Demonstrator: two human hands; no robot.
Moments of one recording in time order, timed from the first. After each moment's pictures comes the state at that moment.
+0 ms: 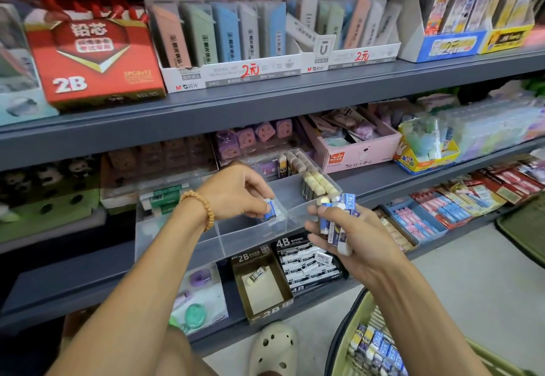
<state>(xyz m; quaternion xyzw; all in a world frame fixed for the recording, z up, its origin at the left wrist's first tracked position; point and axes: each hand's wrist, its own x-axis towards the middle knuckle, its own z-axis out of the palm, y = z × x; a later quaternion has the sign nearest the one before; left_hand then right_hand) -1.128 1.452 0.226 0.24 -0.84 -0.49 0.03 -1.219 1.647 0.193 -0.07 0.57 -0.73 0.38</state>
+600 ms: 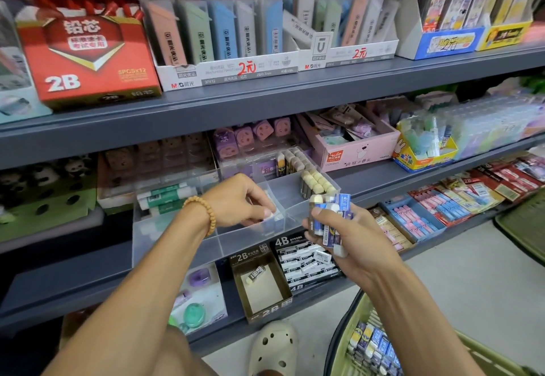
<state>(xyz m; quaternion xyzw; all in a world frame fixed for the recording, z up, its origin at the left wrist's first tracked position) -1.131 1.451 0.211 0.23 -0.88 -0.43 -0.01 -1.218 1.646 0.184 -0.10 0.55 -0.75 0.36</state>
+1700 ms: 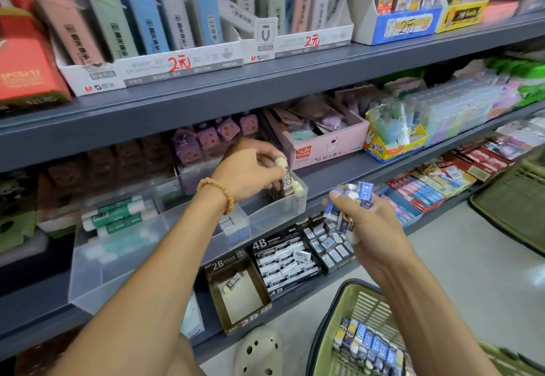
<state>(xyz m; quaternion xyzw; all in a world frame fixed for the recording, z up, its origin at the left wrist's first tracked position) -1.213 1.490 0.225 0.19 -0.84 -0.49 0.15 -1.269 1.681 0.175 -0.10 0.61 -0.75 0.22</state>
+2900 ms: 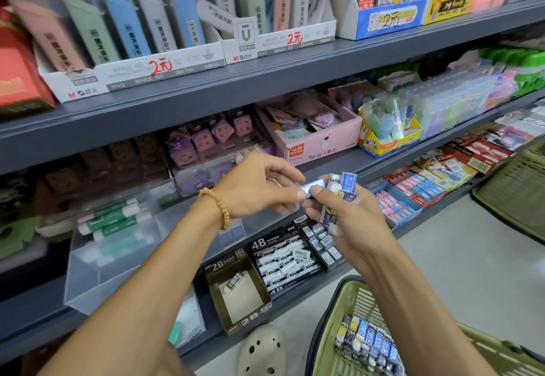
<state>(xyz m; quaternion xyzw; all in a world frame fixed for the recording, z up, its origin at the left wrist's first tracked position) -1.205 1.517 0.228 0.09 -0.84 -0.53 0.03 -1.265 1.675 0.183 -0.12 0.51 -0.81 0.27</state>
